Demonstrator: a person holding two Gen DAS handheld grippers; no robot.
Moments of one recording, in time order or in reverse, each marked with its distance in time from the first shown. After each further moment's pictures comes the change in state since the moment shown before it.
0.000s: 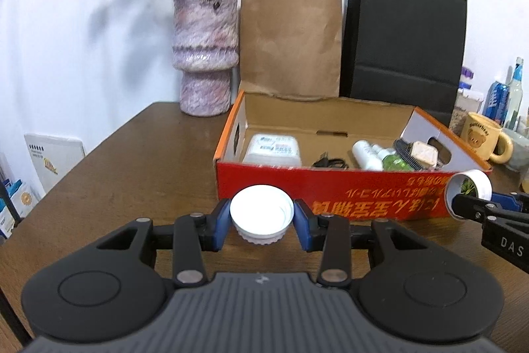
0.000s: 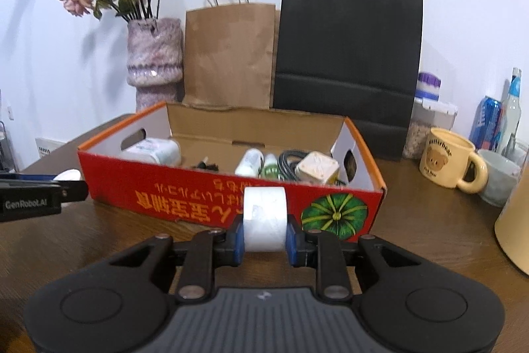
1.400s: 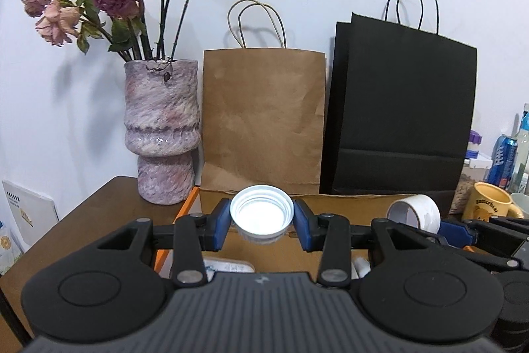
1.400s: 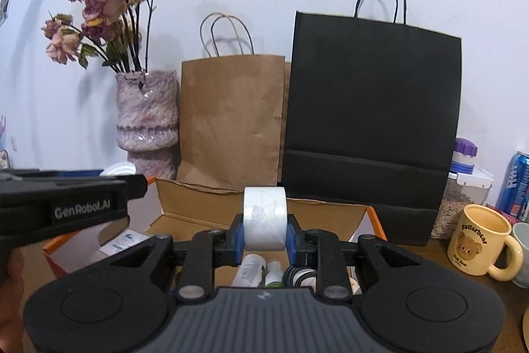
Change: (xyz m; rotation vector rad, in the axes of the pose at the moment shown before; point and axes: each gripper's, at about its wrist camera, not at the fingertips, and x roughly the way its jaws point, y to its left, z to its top) left arm 0.079 -0.046 0.087 0.000 -0.172 -0.014; right arm 0.084 -0.010 0.080 -0.024 -0.123 0.044
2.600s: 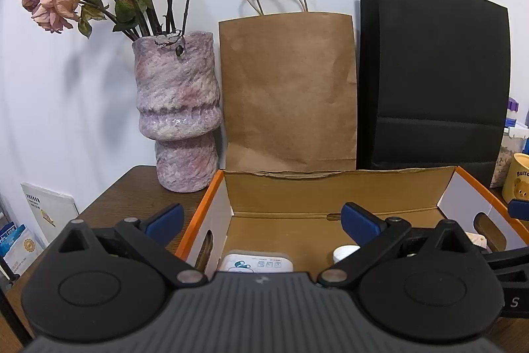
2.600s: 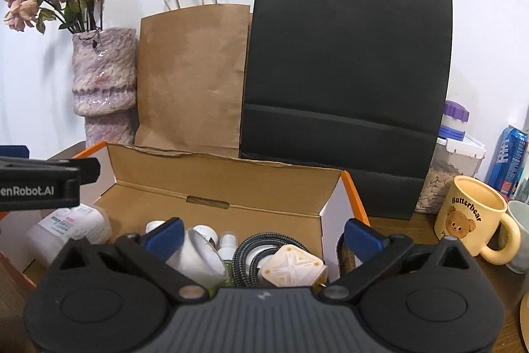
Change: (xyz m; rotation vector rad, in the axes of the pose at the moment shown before) left arm 0.033 0.012 -0.007 0.055 0.074 0.090; right arm 0.038 -0.024 -0.019 0.015 0.097 -0.083
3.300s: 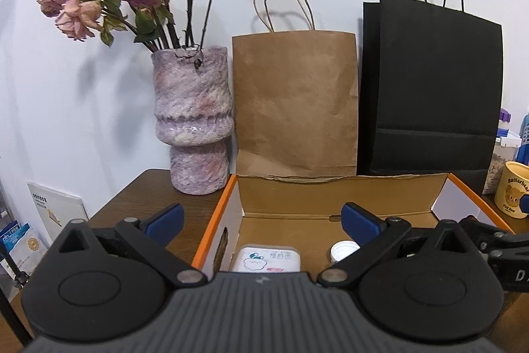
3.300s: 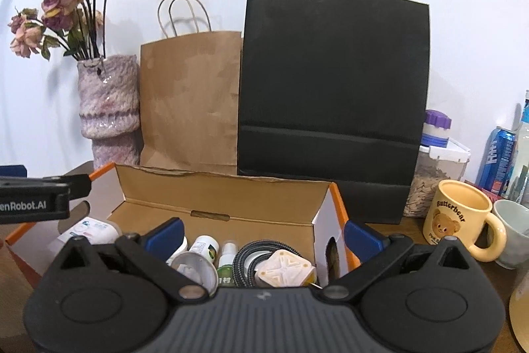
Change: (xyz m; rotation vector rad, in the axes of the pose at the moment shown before) left arm -0.035 0.011 -0.002 -0.021 -0.028 0.010; right arm -0.039 -0.010 0.002 0.045 -0.057 0.008
